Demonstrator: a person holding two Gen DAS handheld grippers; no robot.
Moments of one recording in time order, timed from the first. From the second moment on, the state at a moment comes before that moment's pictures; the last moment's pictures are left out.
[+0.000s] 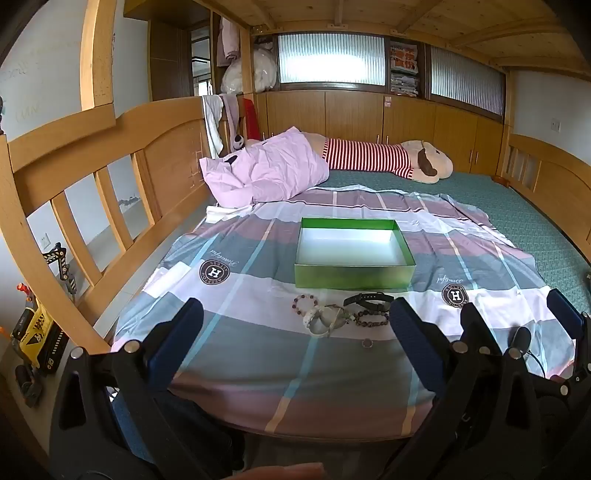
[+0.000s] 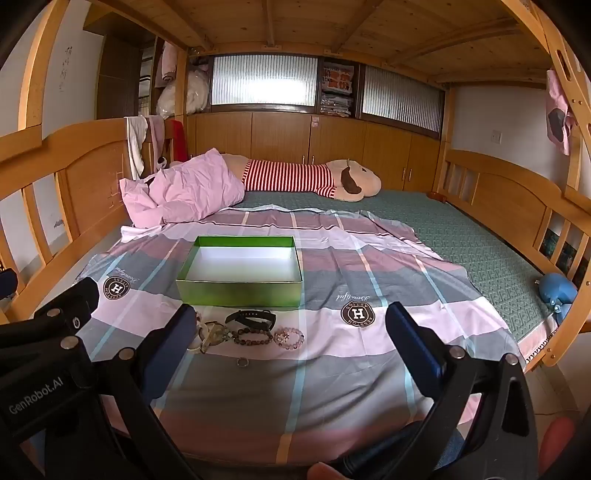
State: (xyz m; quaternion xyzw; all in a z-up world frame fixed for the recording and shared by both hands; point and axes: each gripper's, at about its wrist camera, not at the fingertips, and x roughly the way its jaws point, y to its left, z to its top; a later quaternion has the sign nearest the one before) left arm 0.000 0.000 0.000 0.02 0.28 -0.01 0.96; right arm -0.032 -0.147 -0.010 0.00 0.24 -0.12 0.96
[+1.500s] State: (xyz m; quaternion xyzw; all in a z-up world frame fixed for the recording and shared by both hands) left arm -0.010 0.004 0.008 0.03 0.28 -0.01 0.96; right arm -0.030 -0.146 -0.007 0.00 0.24 -0.12 0.96
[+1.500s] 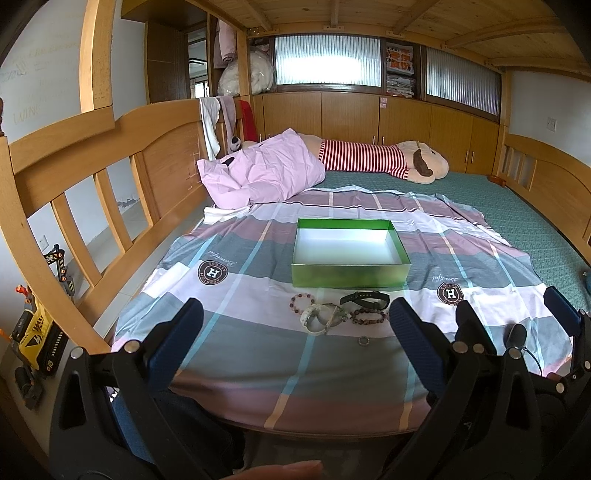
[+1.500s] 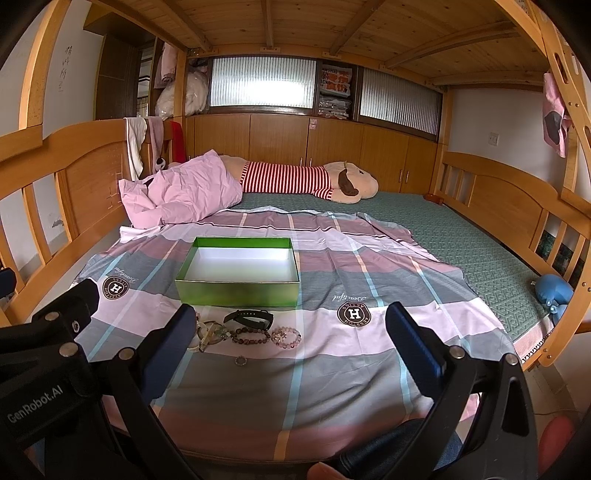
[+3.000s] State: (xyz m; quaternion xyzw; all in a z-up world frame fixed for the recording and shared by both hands) left arm -0.012 -0.001 -0.001 0.03 0.29 -0.01 0.96; right arm -0.035 -0.148 -0.010 0.00 0.25 -0.12 0.96
